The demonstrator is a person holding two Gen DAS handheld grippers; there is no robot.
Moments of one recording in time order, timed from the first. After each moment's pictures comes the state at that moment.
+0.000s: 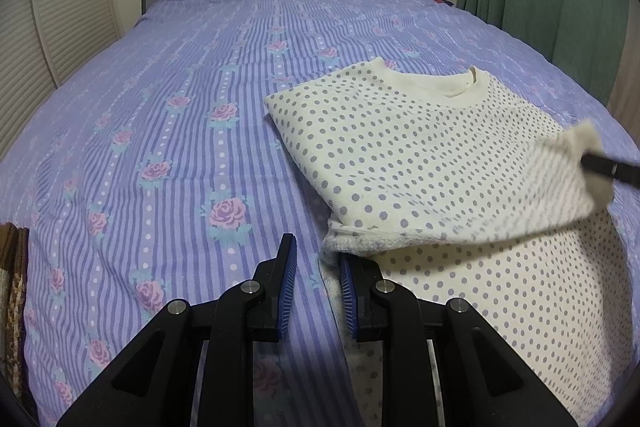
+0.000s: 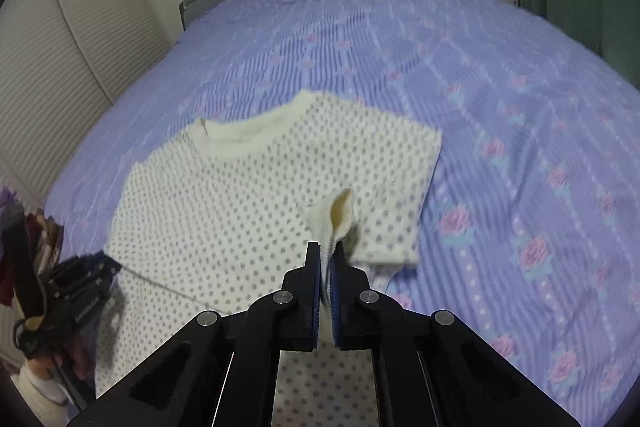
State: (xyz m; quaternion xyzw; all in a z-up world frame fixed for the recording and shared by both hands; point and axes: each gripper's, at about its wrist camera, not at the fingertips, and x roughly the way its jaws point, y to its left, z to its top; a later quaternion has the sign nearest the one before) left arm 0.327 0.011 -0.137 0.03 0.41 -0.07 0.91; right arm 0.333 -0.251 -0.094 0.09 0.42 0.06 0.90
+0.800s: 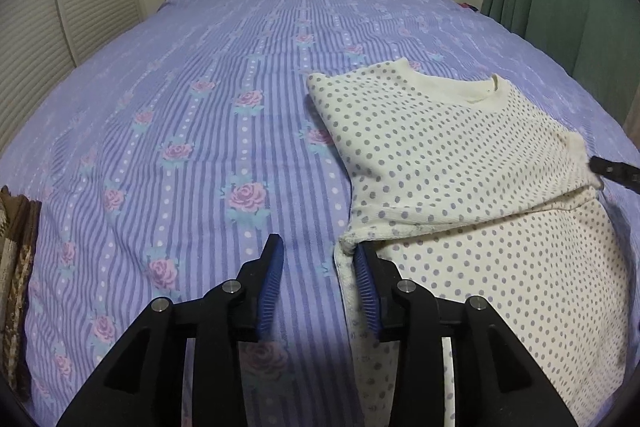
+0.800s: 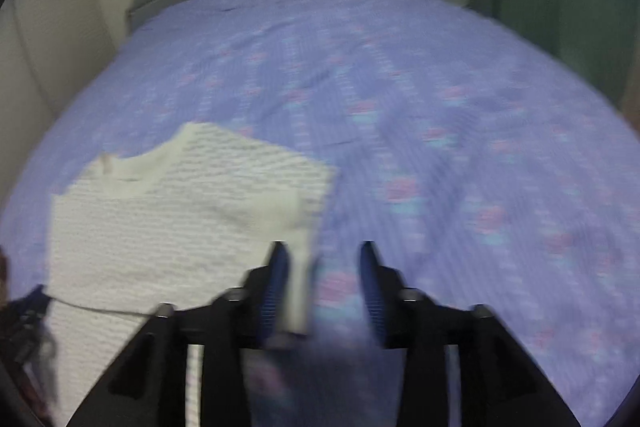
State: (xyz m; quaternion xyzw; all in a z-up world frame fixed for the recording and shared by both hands) left arm 0.324 0.015 -0.136 0.01 0.43 -0.03 0.90; right arm 0.369 -0.304 -0.108 0.06 0.43 -0.05 0.90
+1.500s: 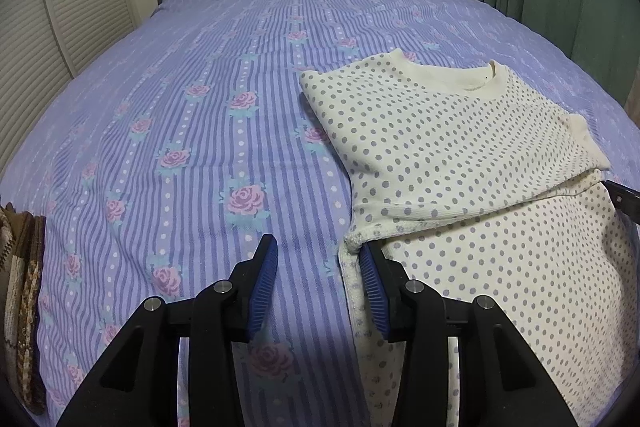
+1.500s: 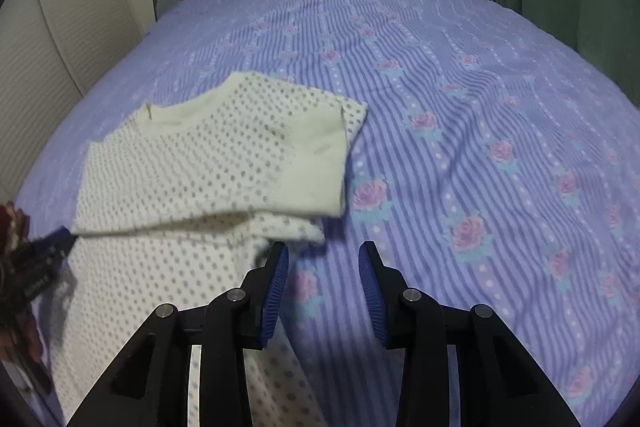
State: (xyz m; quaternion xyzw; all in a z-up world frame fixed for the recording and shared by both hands) left arm 0.328 0.012 -0.138 0.04 0.43 -0.03 0.90; right arm 0.330 -0.286 -0.119 0.07 0.44 0.02 0.90
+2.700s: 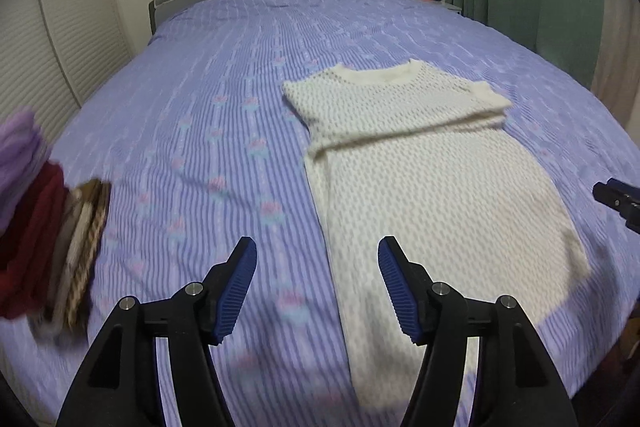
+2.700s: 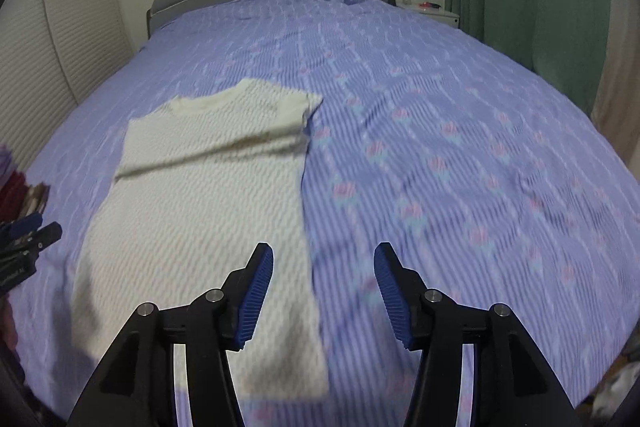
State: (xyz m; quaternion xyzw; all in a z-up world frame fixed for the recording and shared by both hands) left arm 0.173 0.007 -0.078 0.07 0.41 -0.06 0.91; right arm 0.182 -0.283 -0.072 0.05 0.41 -0.03 0.91
